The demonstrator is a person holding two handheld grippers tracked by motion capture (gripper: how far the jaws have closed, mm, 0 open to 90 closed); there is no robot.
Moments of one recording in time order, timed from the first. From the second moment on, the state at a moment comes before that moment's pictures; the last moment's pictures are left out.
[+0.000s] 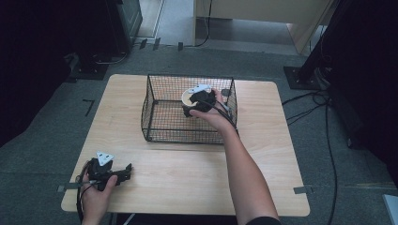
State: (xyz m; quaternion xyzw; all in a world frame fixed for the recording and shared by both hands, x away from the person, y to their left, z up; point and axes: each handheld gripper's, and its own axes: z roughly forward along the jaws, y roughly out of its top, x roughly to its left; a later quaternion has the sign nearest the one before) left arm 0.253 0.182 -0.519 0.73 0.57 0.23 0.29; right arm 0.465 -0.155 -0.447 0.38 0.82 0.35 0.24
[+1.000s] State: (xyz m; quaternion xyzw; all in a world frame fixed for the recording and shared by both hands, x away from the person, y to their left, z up) left arm 0.253 0.182 -0.519 0.73 0.57 0.23 0.29; right arm 0.470 -0.164 -0.452 0.41 0.84 0.32 0.16
